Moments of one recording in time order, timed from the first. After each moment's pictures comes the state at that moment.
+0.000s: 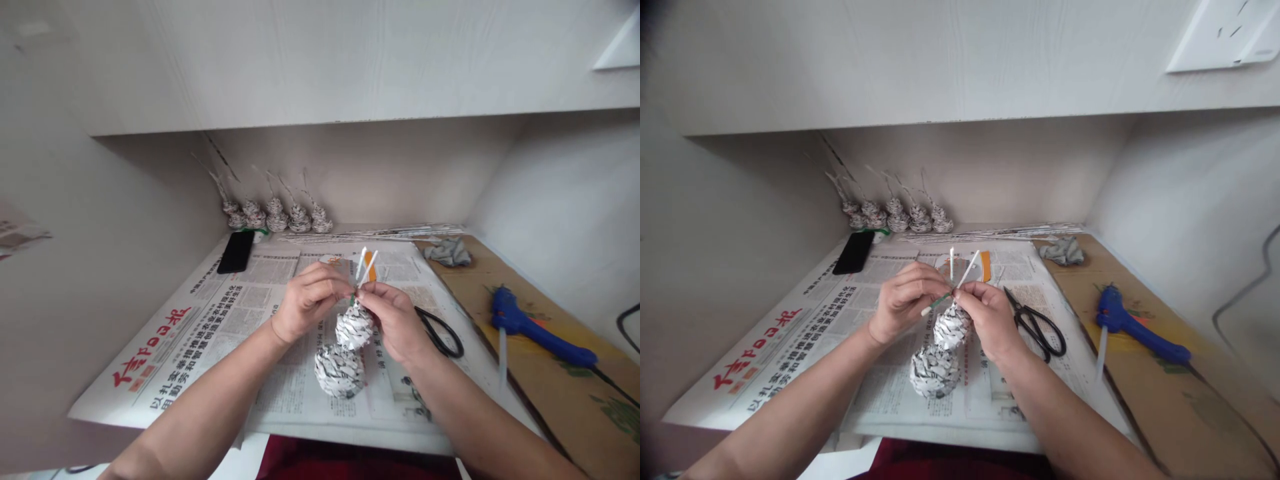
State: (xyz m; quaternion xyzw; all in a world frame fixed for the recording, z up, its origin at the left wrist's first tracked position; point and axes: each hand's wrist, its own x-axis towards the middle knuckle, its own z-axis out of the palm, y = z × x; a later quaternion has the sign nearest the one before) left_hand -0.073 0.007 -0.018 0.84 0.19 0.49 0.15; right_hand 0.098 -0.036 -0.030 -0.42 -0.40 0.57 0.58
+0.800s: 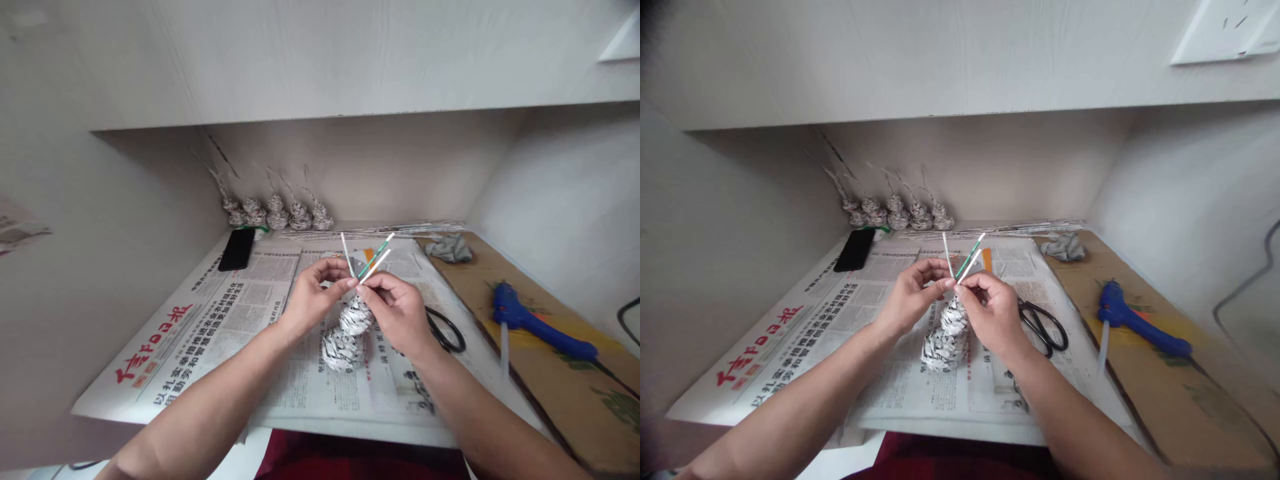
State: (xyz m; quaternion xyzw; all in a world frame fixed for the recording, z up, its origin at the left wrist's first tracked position) left_hand -0.053 -0.002 -0.020 0.63 0.35 0.50 0.49; right_hand 0.107 -0.035 -0.037 -0.43 -0.61 0.34 0.57
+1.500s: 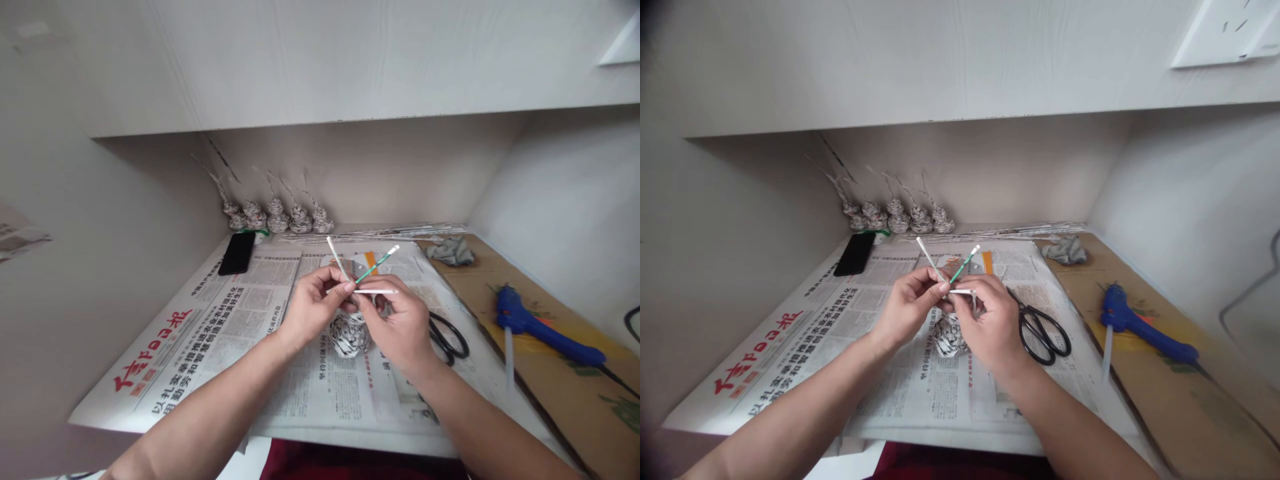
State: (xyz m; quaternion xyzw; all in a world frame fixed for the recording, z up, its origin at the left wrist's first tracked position) left_hand -0.049 -0.012 -0.014 0.57 0.30 0.50 0.58; right_hand 0.098 -0.041 -0.029 -0.43 -0.68 0.09 0.59
